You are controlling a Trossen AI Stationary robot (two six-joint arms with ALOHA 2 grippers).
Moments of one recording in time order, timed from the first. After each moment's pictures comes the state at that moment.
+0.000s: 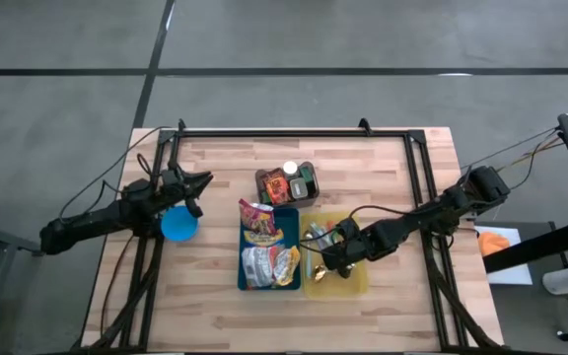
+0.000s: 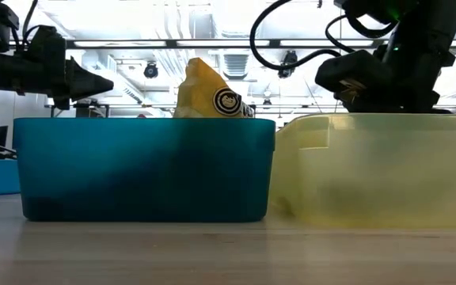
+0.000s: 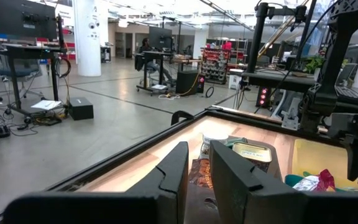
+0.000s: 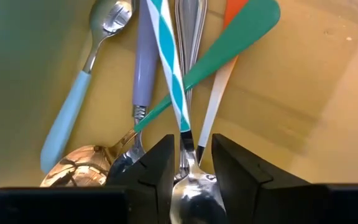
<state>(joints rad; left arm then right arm) 0.28 0.01 0.00 0.05 -0.24 -0.06 0.37 1.61 0.88 -0.54 0.25 1.52</state>
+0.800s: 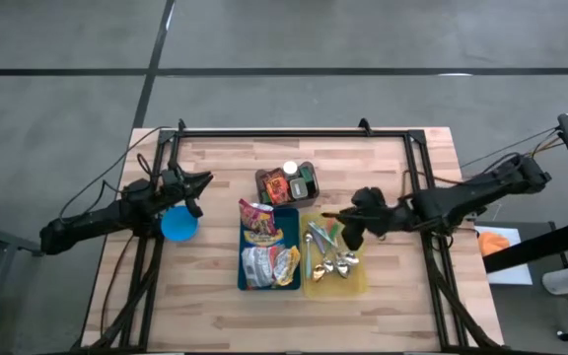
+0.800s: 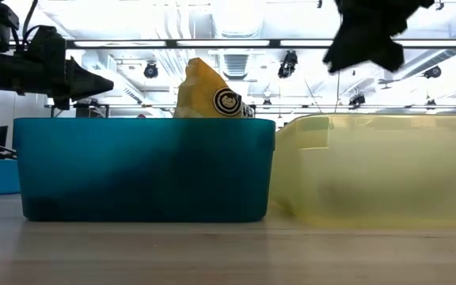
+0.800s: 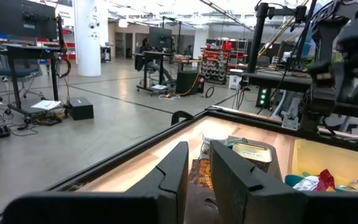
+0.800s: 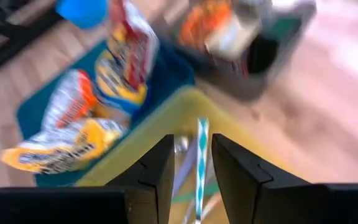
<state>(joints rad) 0.28 0.01 0.00 0.05 -0.24 -0.06 0.31 1.16 0.88 -0.53 0.49 0.89</state>
